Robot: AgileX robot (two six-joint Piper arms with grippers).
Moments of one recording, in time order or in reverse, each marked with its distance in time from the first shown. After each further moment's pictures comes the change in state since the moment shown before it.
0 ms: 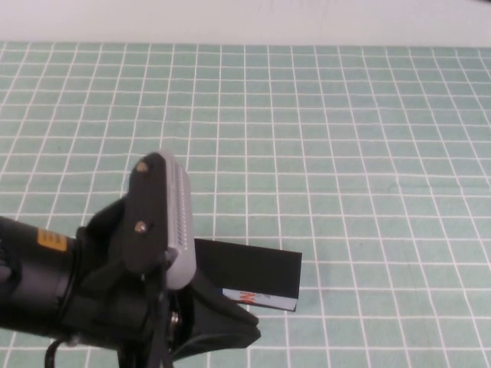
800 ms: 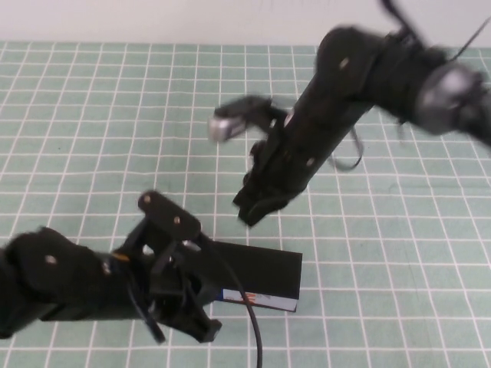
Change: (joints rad) right arm 0.000 0.924 -0.151 0.225 0.229 -0.041; left arm 0.004 0.362 0.216 -0.079 -0.643 -0.166
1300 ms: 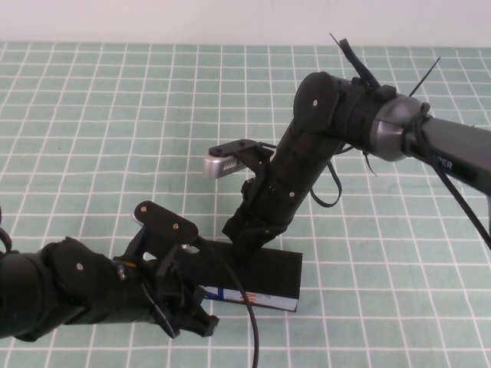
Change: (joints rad) right arm 0.000 0.154 -0.004 0.068 0.004 0.000; left arm 0.000 0.109 0.010 -0.012 -0.129 -0.057
